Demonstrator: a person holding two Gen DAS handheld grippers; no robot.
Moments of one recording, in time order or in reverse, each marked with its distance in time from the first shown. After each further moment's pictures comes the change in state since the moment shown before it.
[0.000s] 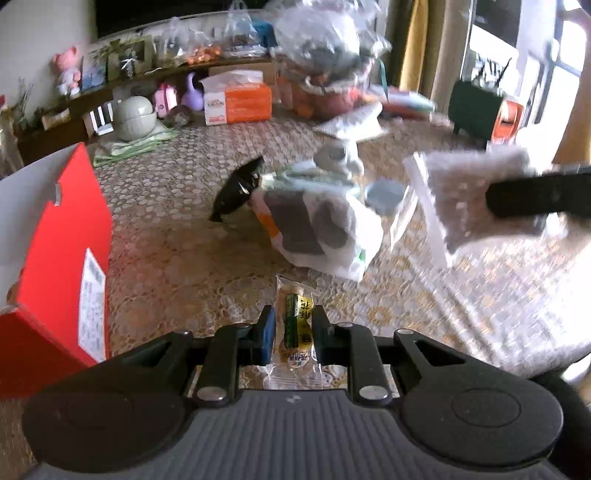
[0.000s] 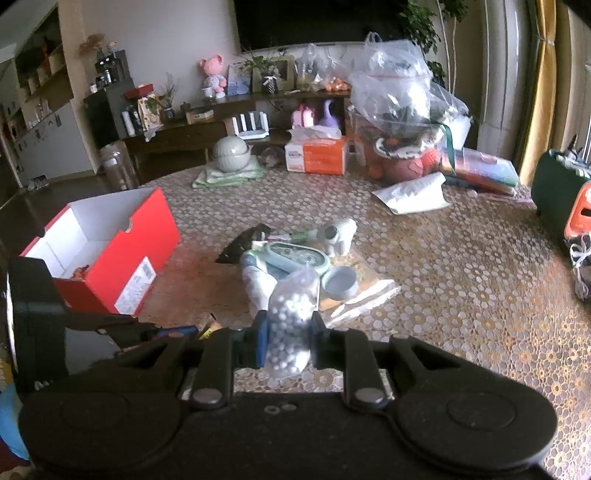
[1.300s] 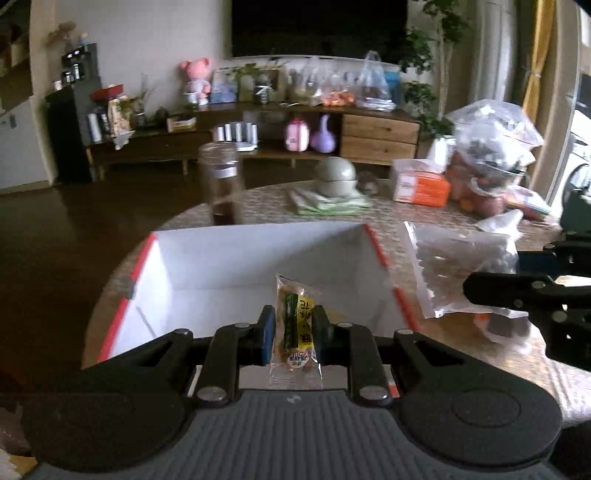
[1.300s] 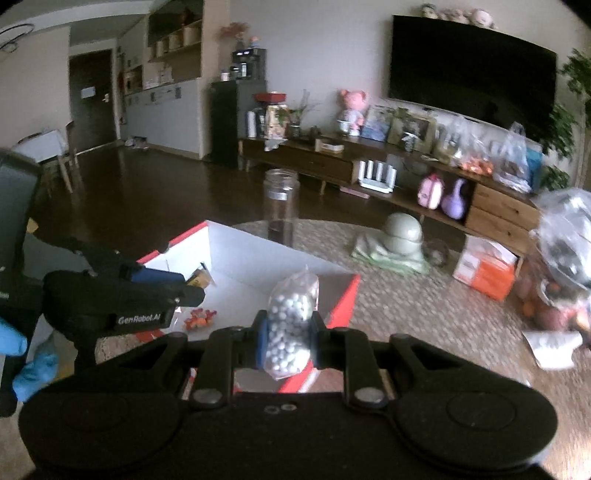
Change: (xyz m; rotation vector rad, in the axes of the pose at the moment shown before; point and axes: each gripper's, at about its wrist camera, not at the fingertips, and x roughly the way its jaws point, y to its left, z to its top) left arm -0.131 0.209 0.028 -0.200 -0.117 0.284; right arm 0.059 0.210 0.076 -0.378 -0.106 0.227
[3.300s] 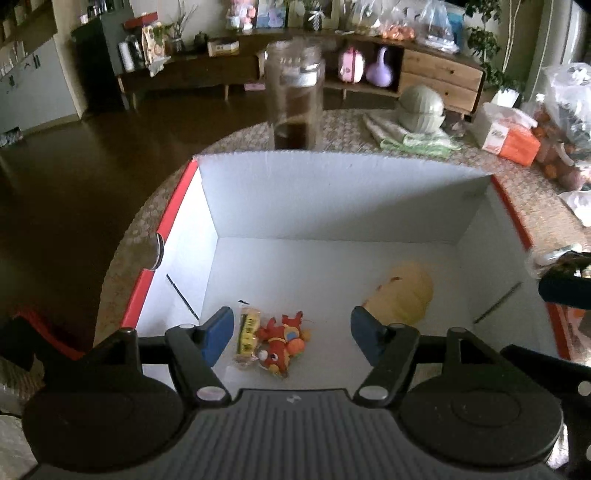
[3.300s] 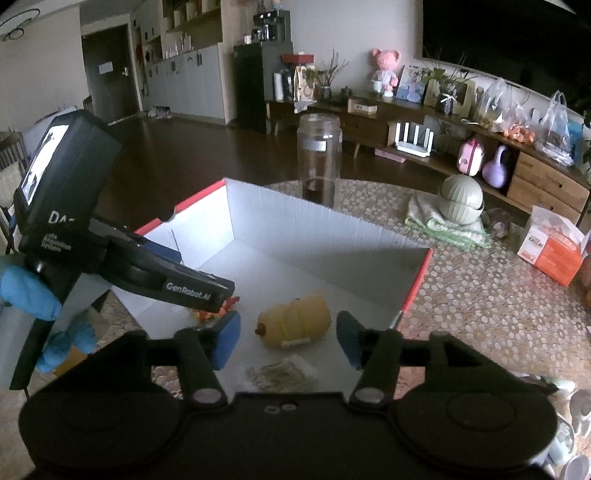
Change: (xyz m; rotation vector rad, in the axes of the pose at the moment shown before) left arm 0.094 0.054 -0.001 -0.082 0.235 0.109; right arm 0.071 0.008 -0.008 0.032 0.112 0.109
